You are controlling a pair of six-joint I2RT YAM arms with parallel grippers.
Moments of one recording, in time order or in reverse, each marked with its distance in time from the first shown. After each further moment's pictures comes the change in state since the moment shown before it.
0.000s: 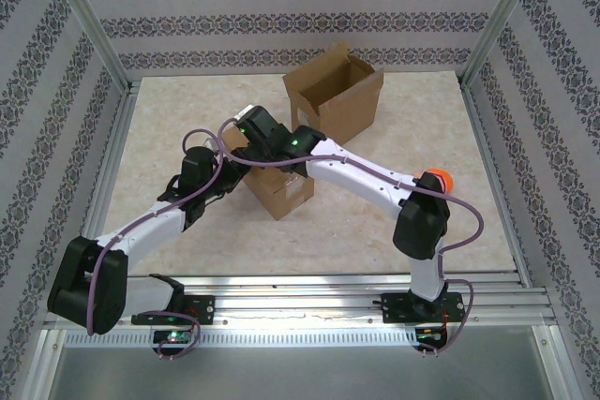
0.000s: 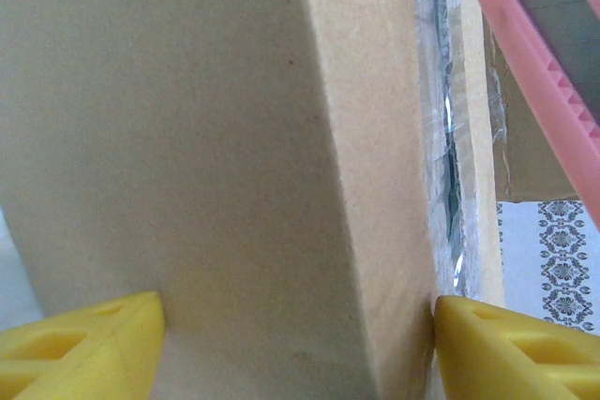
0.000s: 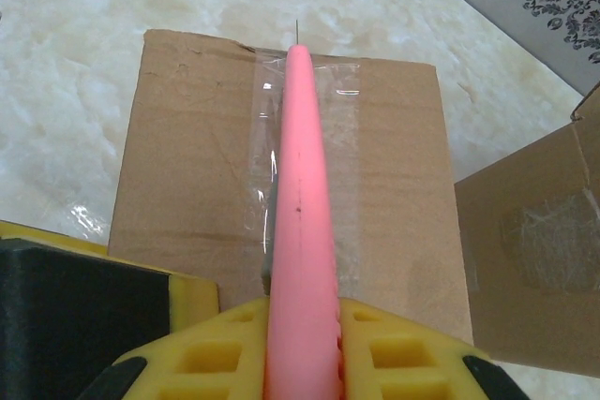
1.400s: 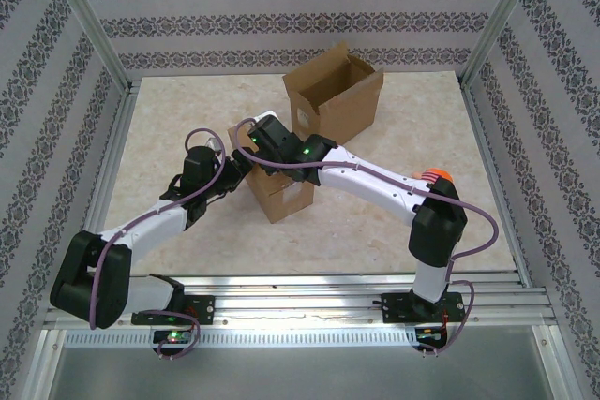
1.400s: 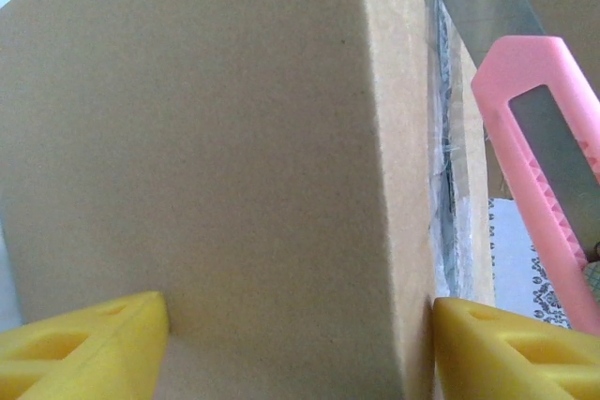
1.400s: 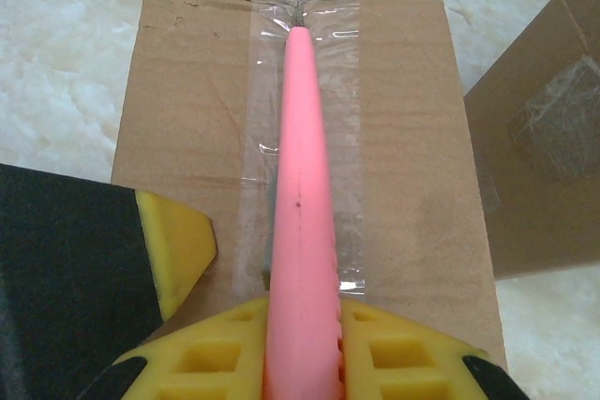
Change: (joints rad) left arm -0.001 0.037 0.000 0.051 0.019 -0.016; right arm 0.000 -0.101 -0.164 0.026 -0.003 0.235
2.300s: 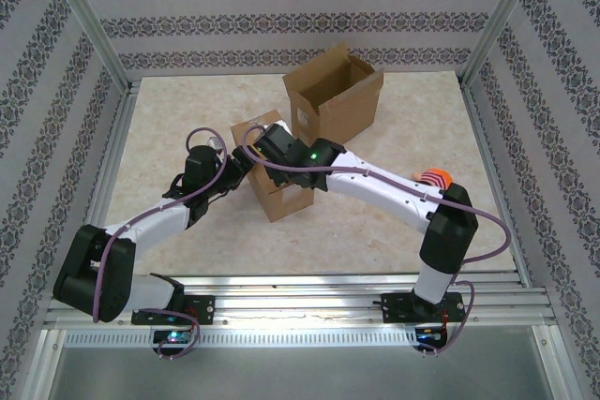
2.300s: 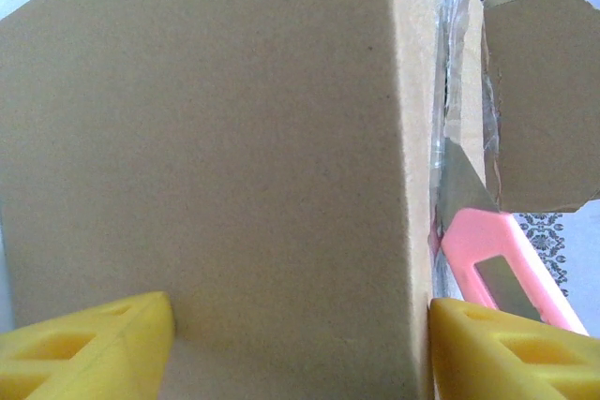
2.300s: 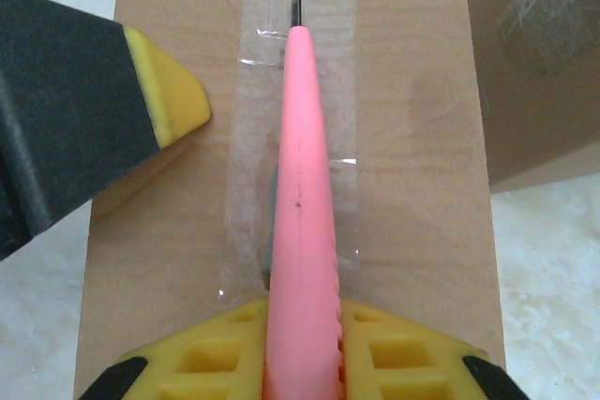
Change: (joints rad) left arm 0.000 0.035 0.000 0.050 -0.005 -0.029; right arm 0.033 -0.075 -0.042 -0.152 -0.010 0.094
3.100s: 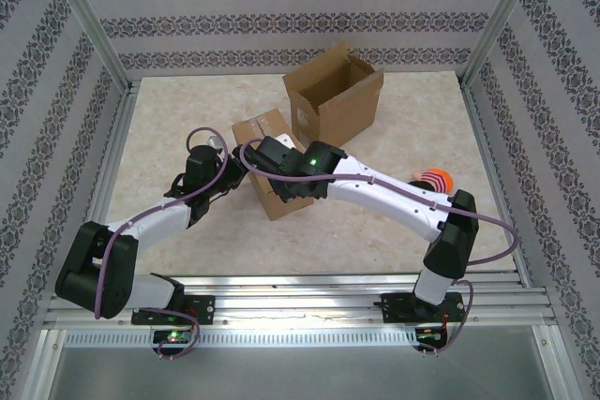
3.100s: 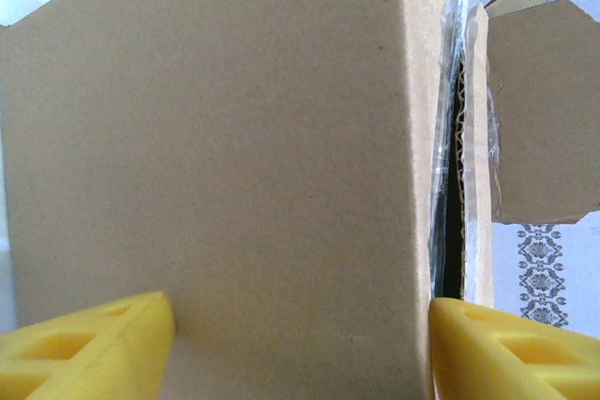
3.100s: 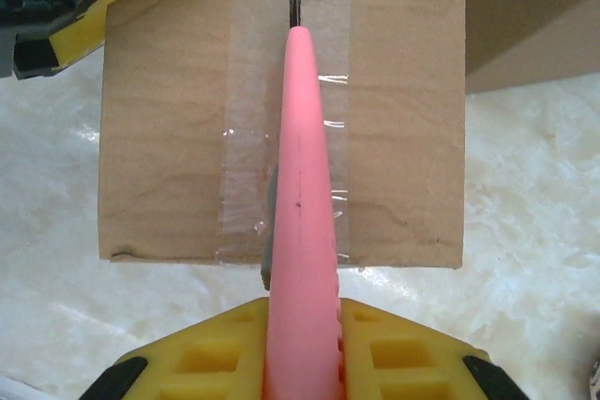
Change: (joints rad) left arm 0.000 0.021 0.000 0.030 -0.011 -0.011; right arm 0.091 -0.019 0.109 -0.333 0.039 0.100
